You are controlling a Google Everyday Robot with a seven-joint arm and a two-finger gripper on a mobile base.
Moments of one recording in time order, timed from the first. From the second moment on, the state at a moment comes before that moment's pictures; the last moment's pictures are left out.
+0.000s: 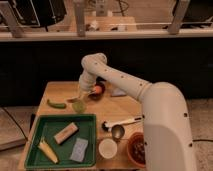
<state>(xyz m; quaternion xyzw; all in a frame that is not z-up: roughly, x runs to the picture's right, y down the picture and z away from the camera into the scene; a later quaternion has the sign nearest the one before) -0.136 0.044 0.849 -0.29 -0.28 -0.20 0.89</state>
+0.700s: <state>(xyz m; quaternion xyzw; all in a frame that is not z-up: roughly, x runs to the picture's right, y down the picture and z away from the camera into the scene) -0.154 0.059 0.847 -0.31 -0.31 -0.28 0.86</state>
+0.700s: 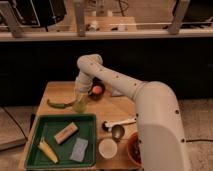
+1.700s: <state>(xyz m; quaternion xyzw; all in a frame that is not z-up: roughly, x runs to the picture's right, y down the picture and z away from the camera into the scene) -0.151 0.064 0.845 -0.33 -0.33 -0.29 0.83</state>
